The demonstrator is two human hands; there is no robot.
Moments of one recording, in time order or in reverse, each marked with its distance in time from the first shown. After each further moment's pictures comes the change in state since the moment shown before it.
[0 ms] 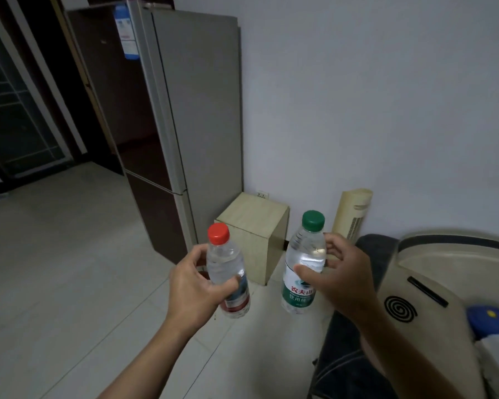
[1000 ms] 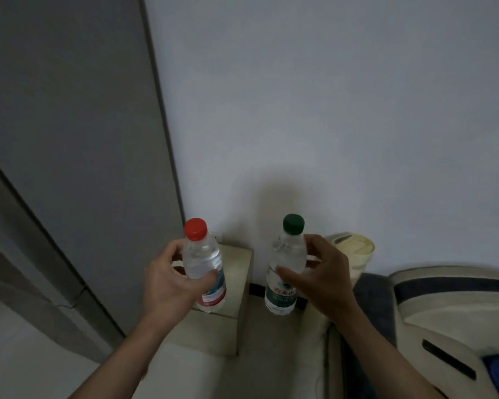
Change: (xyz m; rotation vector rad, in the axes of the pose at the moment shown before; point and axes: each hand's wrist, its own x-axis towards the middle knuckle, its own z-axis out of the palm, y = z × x) left_hand 0.498 -0.117 0.172 -0.050 -0.185 0.070; right_hand 0.432 0.168 0.085 -0.168 0.176 0.053
